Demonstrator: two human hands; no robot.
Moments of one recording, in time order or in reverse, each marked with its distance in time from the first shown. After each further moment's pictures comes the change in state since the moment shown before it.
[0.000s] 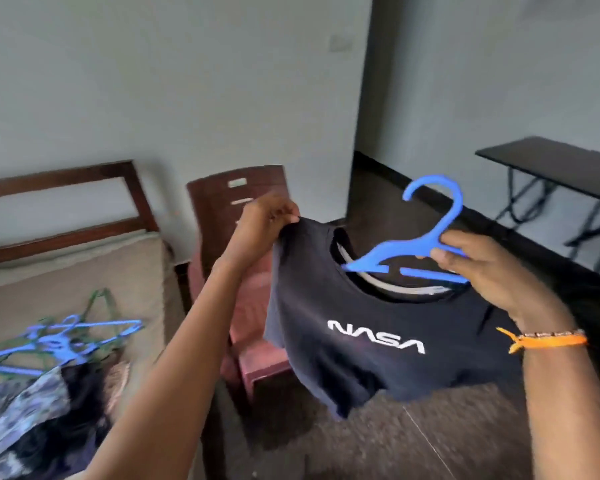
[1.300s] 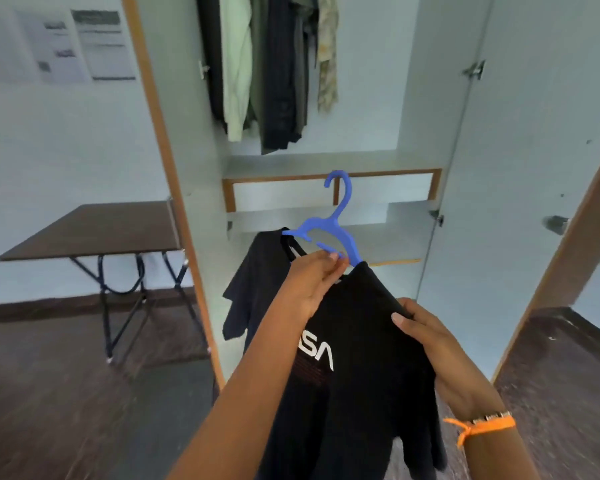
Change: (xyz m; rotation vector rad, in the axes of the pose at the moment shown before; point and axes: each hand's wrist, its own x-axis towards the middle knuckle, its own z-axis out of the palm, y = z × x) left_hand 0.112 0.614 0.646 -1.408 -1.309 -0.533; right_hand -0.288 0.275 -0.421 0.580 1.253 0.495
